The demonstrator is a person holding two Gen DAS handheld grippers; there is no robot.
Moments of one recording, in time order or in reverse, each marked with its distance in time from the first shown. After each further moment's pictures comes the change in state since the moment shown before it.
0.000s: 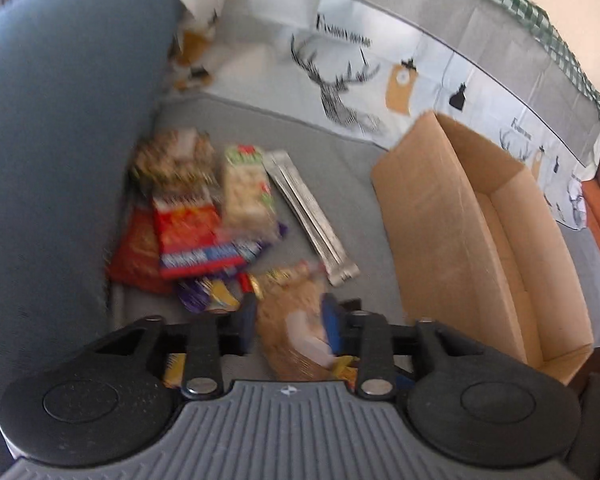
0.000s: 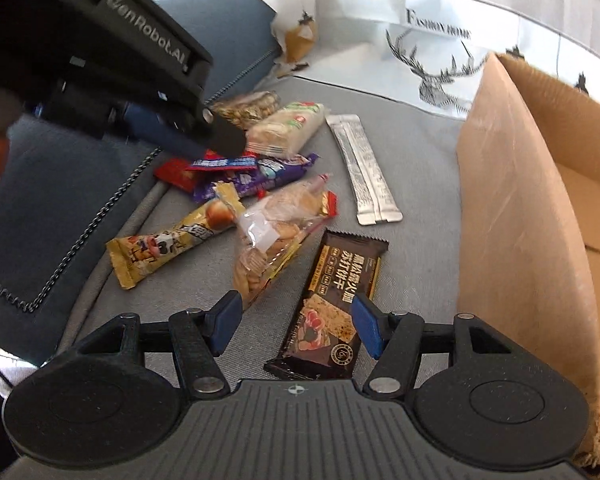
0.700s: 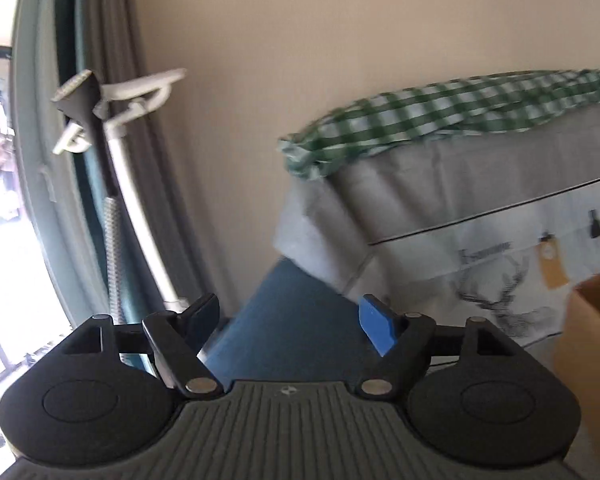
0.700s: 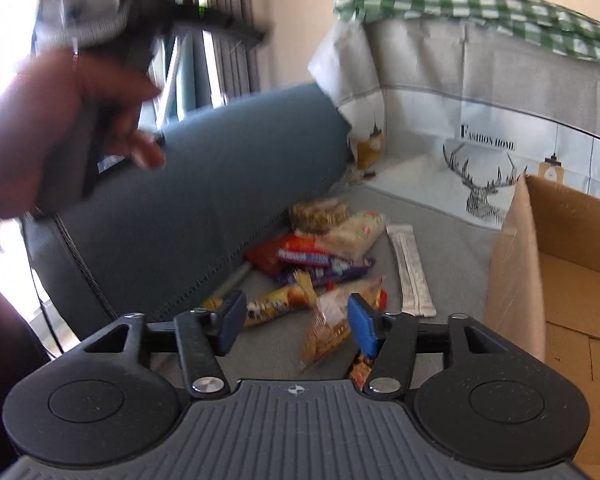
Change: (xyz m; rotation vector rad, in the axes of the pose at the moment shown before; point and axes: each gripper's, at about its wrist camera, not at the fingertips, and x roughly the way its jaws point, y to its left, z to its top) left arm -0.109 -0.061 0.010 0.313 -0.776 0.626; right arm -0.072 0.014 -0.004 -0.159 -0.267 0.161
